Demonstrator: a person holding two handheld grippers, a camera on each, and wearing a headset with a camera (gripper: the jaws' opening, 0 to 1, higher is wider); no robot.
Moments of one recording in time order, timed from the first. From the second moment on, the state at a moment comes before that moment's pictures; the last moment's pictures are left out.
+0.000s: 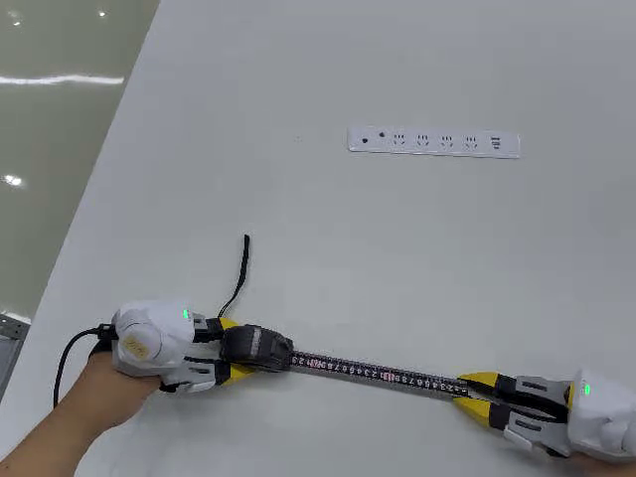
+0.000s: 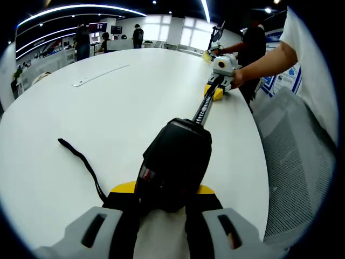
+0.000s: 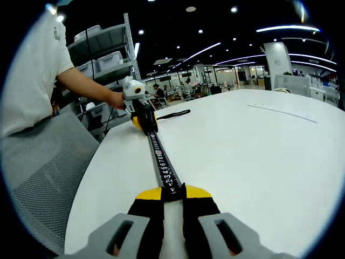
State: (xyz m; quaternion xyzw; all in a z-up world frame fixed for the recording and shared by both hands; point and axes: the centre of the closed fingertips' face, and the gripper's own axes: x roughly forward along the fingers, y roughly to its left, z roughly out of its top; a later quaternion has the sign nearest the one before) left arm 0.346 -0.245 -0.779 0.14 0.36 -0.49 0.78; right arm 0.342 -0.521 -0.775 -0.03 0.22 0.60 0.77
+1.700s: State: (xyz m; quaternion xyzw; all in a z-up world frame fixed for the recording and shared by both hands) left arm 0.345 -0.243 -0.780 0.15 0.38 -0.48 0.78; right arm 0.334 -0.522 -0.770 -0.03 0.23 0.59 0.77
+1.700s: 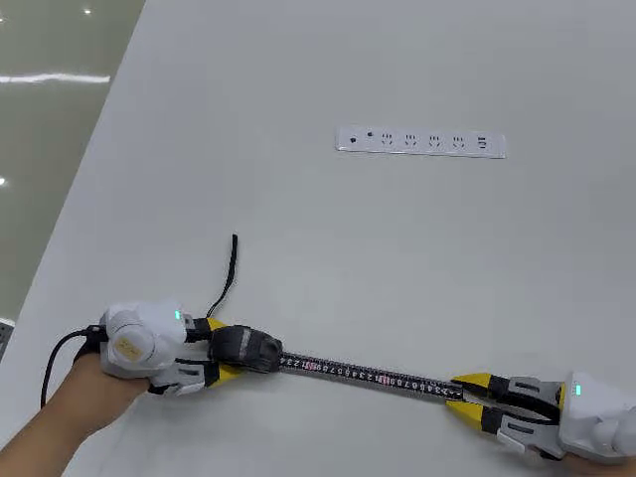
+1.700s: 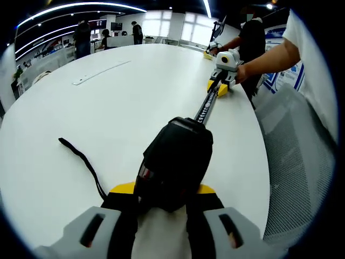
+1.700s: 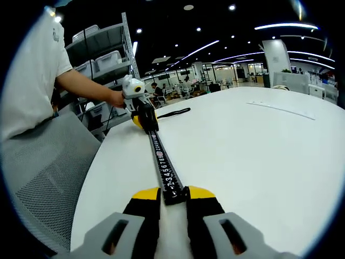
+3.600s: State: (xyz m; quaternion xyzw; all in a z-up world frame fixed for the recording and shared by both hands) left arm 0.346 -0.249 -0.768 0.12 0.36 -0.45 0.81; right arm 0.339 -0.523 -0.759 0.02 0.22 0.55 0.81
